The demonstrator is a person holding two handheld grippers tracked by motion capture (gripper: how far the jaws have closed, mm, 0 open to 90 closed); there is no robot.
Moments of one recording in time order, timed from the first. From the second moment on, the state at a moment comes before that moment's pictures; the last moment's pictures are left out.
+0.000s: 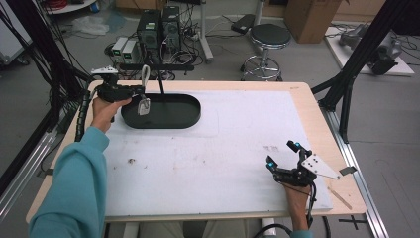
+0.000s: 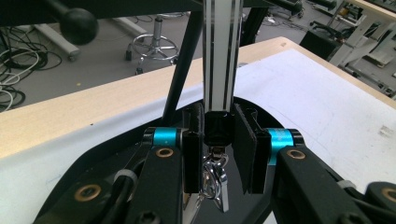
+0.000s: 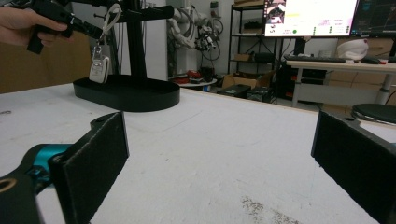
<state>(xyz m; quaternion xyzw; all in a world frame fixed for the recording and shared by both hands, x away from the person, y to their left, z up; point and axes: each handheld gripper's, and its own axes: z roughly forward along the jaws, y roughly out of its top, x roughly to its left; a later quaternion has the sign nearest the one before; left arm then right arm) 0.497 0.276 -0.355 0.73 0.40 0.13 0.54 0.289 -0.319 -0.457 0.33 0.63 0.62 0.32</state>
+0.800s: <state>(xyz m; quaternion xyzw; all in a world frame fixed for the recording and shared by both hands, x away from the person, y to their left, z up) 0.505 0.269 -0.369 0.70 0.44 0.13 0.55 0.288 -0.319 -0.458 0.33 0.63 0.62 0.32</state>
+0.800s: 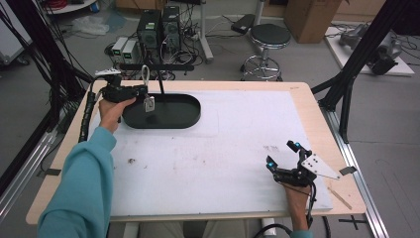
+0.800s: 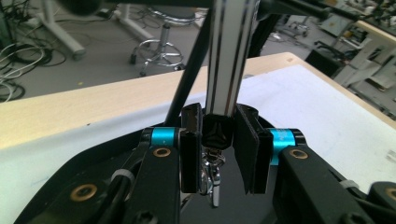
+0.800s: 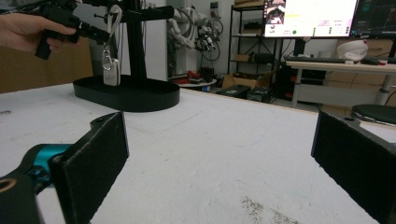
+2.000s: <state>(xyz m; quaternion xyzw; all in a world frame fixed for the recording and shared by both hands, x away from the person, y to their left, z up) 0.396 0.292 -0.390 0.67 0.32 0.27 0.62 0.289 -0.319 -0.457 0.33 0.63 0.62 0.32</state>
